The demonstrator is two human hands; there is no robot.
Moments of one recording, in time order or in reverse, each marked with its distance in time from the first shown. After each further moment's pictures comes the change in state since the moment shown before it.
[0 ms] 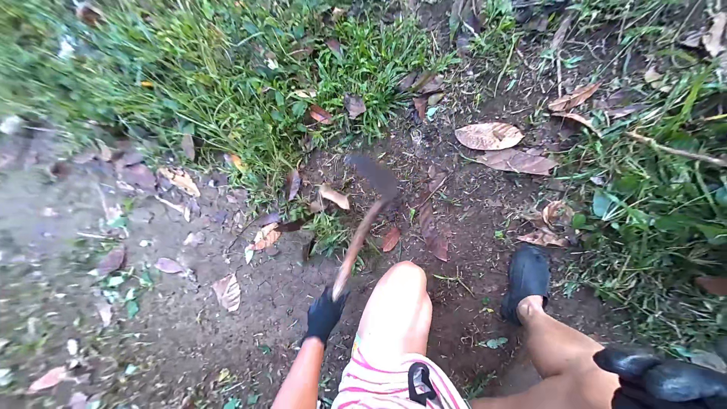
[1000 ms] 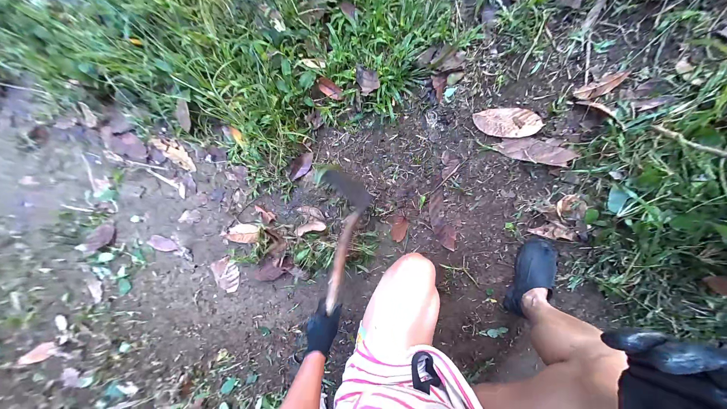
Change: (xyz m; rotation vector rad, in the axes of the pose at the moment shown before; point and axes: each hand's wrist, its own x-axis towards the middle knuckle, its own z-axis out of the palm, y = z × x) left_hand -0.020 -0.084 0.053 -0.087 0.044 -0.182; right_hand 0.003 0.008 0.024 -0.048 -0.025 -0.001
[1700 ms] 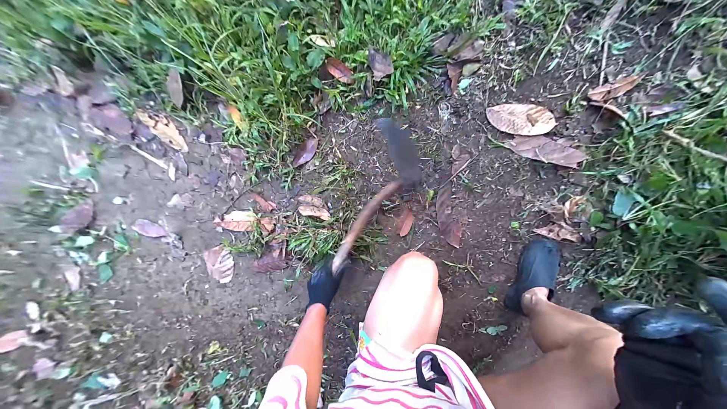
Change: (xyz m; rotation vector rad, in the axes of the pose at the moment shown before) left_hand 0.089 0.024 -0.004 0.059 0.002 0.172; right_hand 0.013 0.018 0.021 -0.065 -0.067 0.023
